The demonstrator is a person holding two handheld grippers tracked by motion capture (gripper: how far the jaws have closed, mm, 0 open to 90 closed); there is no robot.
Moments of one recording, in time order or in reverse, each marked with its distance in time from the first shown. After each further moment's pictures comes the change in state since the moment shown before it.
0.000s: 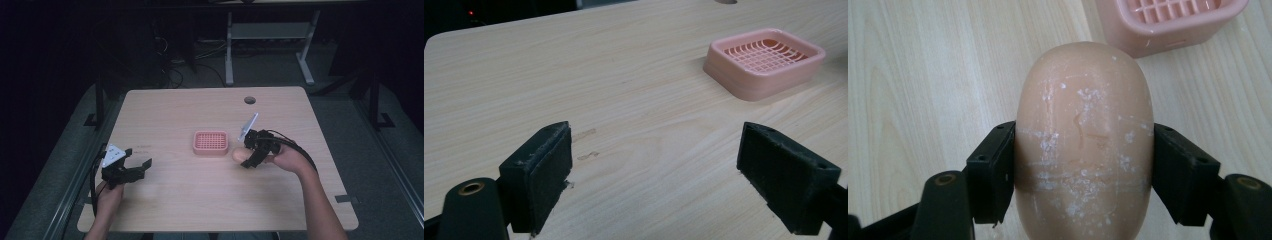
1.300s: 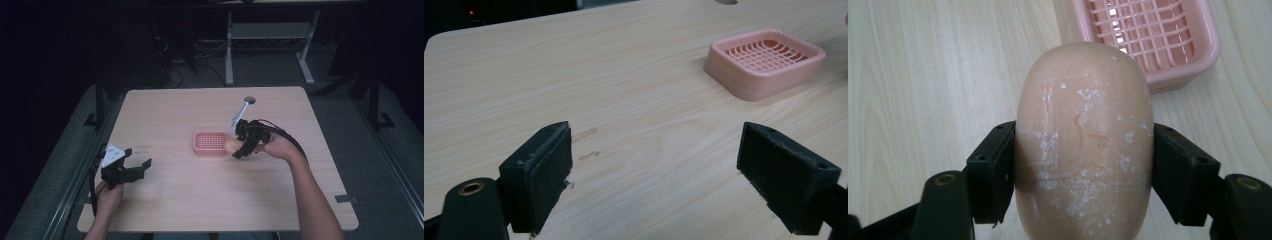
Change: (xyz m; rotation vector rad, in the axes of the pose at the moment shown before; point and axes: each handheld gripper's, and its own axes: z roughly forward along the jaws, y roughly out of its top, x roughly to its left) left arm 0.001 0.000 -0.001 -0.003 0.000 0.000; right arm -0.023 0.031 0.005 -0.015 0.037 -0.006
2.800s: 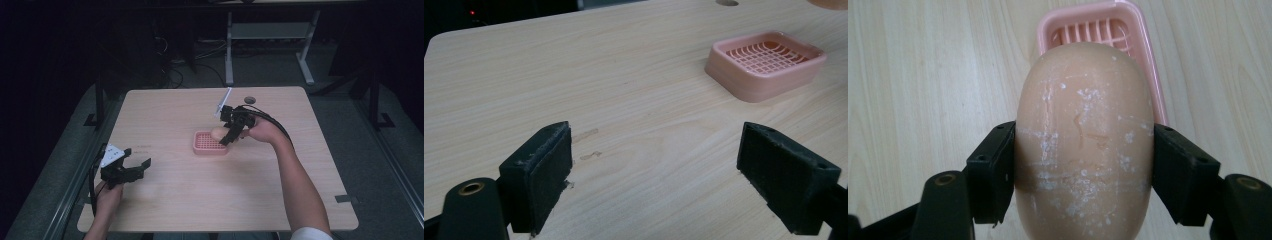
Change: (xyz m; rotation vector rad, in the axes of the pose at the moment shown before) left arm 0.001 0.000 -0.001 -0.006 0.002 -0.006; right arm -0.023 0.055 -0.001 0.009 0.007 -0.049
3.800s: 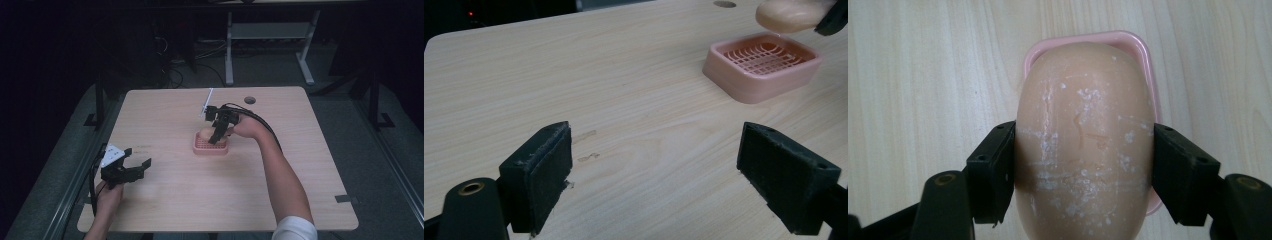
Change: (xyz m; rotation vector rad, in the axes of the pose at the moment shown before) left arm -0.001 0.001 0.000 -0.001 -0.006 -0.001; right arm -0.010 0.037 0.033 0.076 0.023 -0.043
